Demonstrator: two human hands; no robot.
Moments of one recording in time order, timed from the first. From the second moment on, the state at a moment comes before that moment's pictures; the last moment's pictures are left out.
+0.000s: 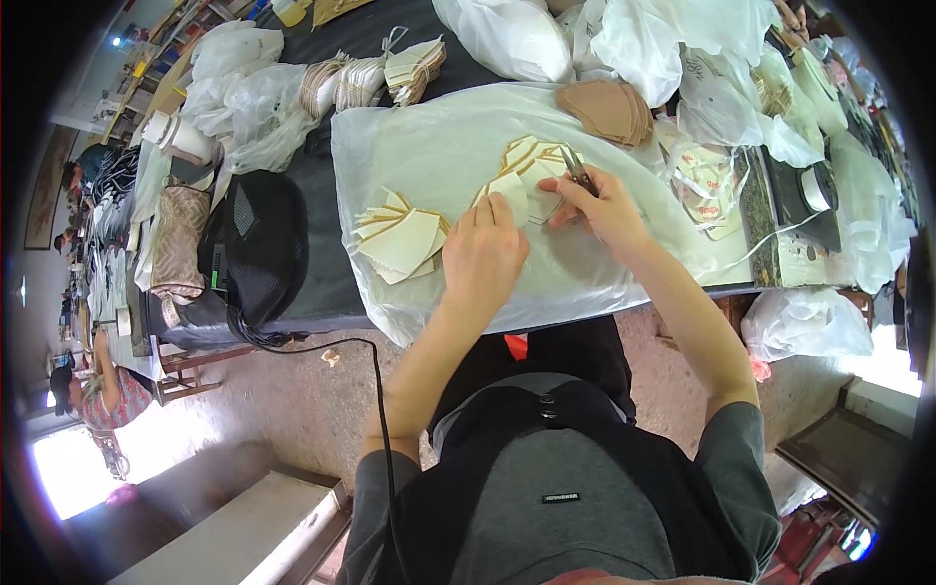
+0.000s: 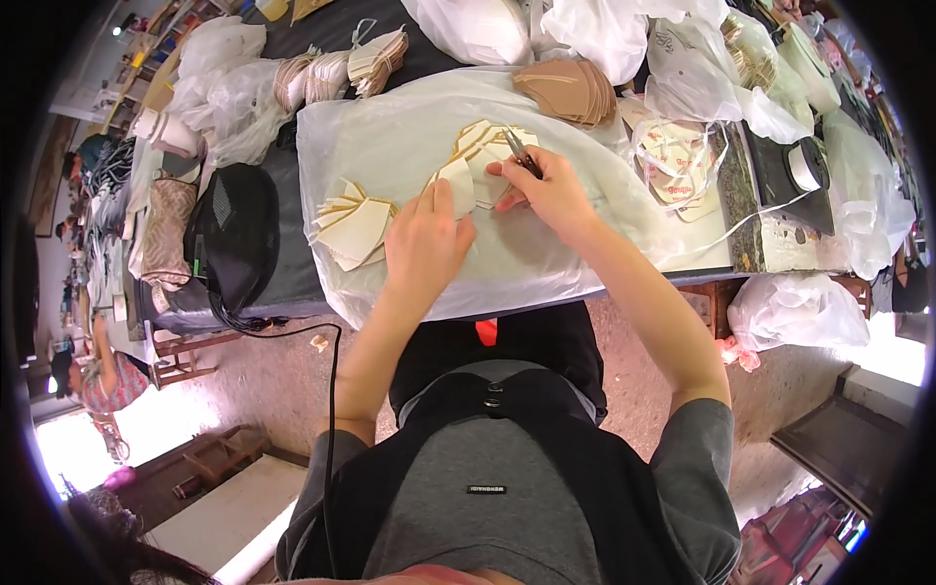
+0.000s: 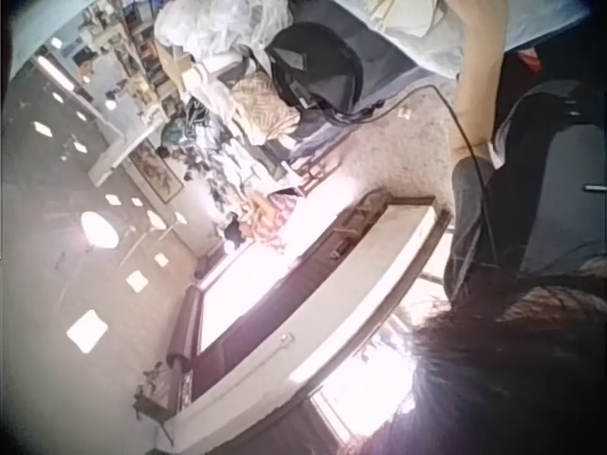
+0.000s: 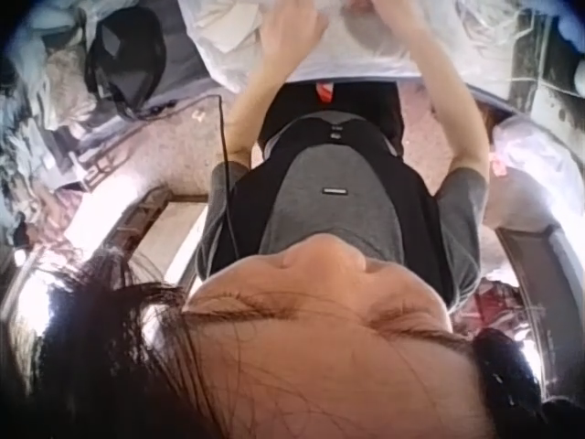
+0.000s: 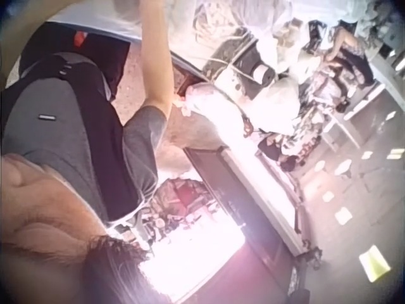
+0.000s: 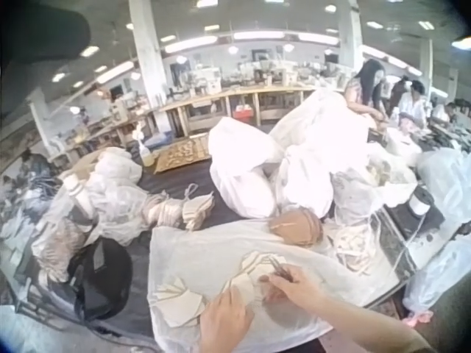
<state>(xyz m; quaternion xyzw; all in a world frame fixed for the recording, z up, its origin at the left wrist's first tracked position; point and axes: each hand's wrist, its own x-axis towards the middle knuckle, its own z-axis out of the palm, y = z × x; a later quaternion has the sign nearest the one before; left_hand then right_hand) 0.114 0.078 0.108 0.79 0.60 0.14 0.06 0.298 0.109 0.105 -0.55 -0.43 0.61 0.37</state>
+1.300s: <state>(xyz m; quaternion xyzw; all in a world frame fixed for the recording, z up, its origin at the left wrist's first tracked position) 0.092 0.036 0.067 0.84 0.42 0.33 0.10 0.272 0.091 0.117 -0.61 -0.57 0.52 0.16</state>
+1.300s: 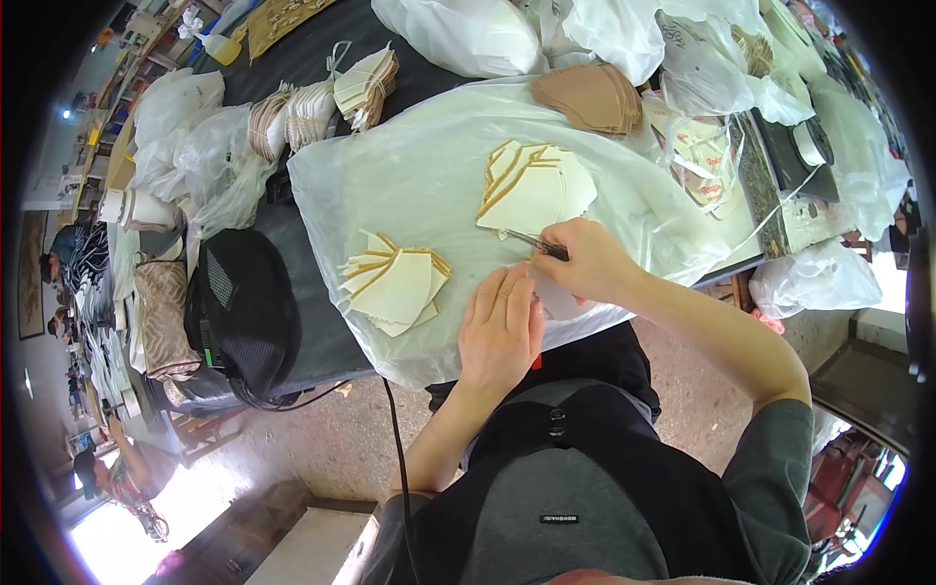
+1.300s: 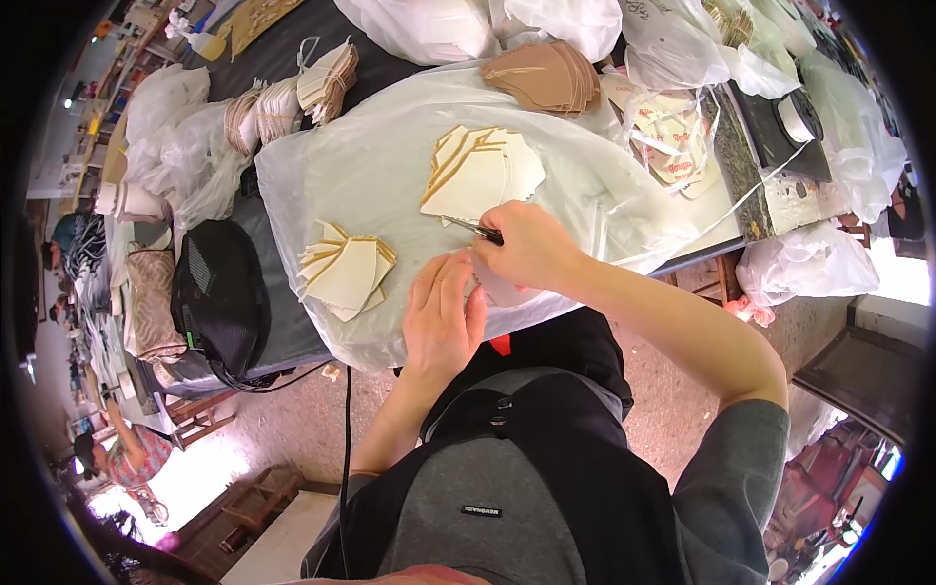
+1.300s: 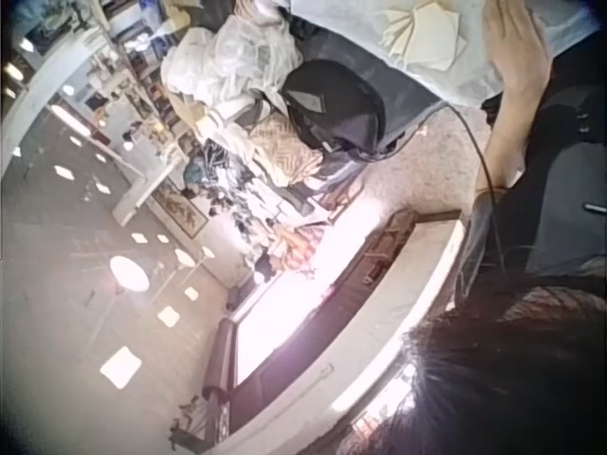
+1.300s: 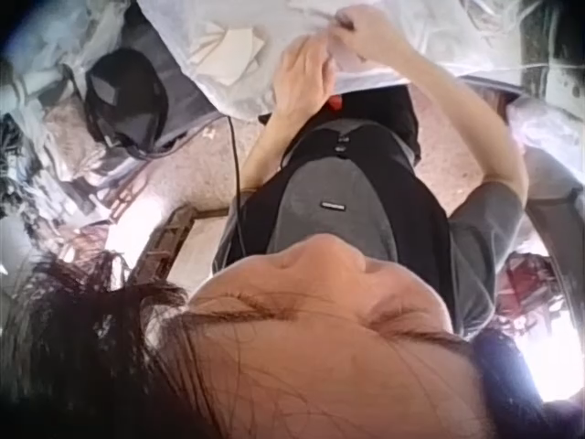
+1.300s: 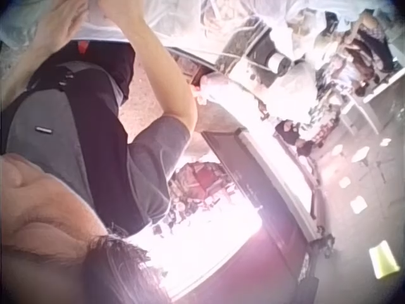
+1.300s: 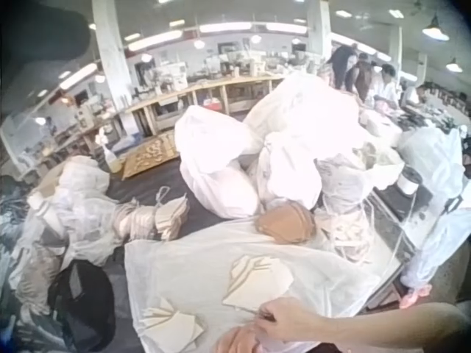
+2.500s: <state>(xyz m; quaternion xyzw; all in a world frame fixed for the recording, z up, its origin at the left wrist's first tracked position) 0.113 0.045 0.076 0.90 0.36 0.25 0.10 0.331 0.091 0.121 -0.56 -0.61 0.55 0.08</state>
